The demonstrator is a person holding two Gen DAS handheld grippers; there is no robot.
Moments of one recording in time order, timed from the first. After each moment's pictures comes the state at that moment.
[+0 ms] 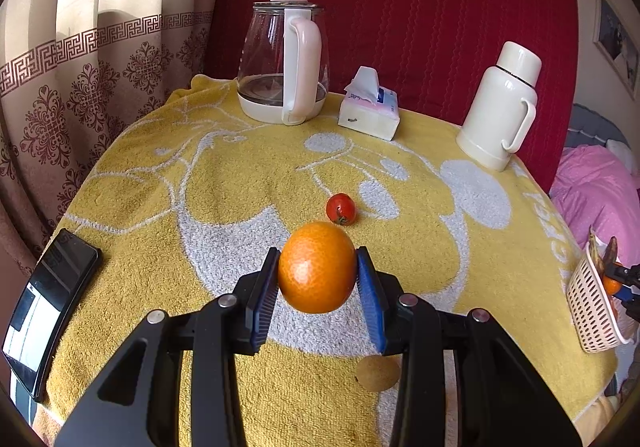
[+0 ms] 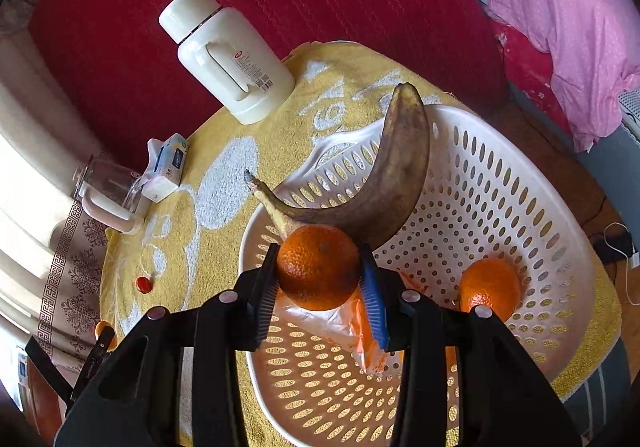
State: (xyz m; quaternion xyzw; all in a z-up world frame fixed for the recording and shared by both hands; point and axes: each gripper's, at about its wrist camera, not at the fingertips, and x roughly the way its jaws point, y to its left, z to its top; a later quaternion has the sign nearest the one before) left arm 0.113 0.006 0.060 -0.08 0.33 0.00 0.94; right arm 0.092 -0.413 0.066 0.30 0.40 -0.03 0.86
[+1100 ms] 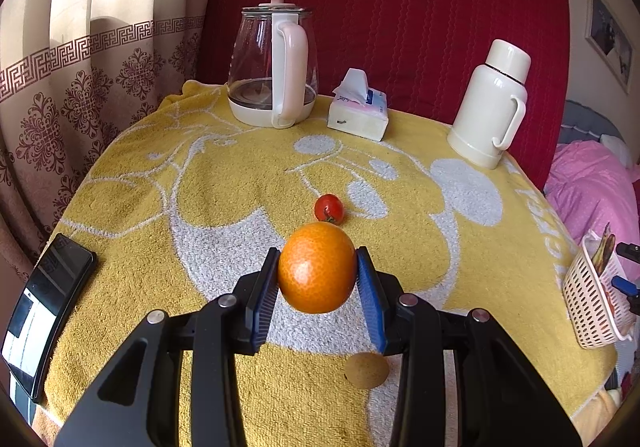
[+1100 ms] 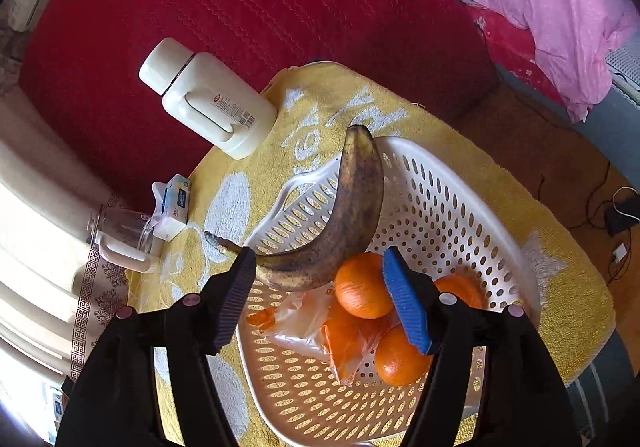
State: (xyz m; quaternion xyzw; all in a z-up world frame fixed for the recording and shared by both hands) left arm 0.109 -0.002 0.062 -0.07 0.32 -0.01 0.94; right arm 0.078 -0.456 0.072 0.37 0.37 -0.05 0.85
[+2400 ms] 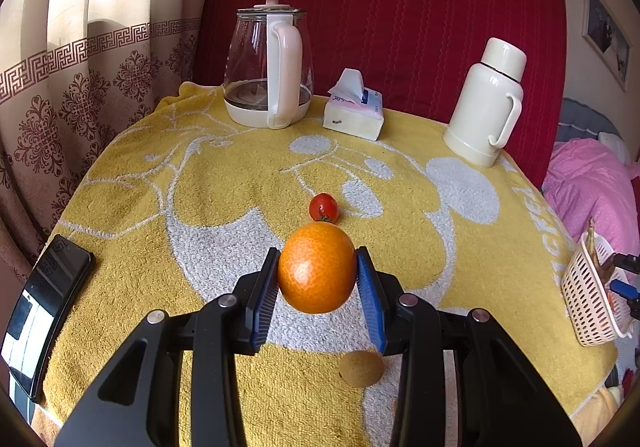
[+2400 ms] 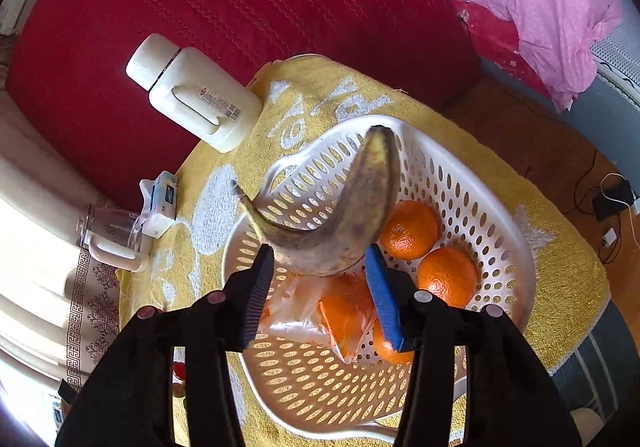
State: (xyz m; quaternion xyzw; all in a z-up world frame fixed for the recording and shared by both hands) left arm 0.108 -0.006 0.062 -0.07 0.32 -0.02 0.95; right arm 0.069 -0.446 0.070 0.38 0.38 -0.07 0.84
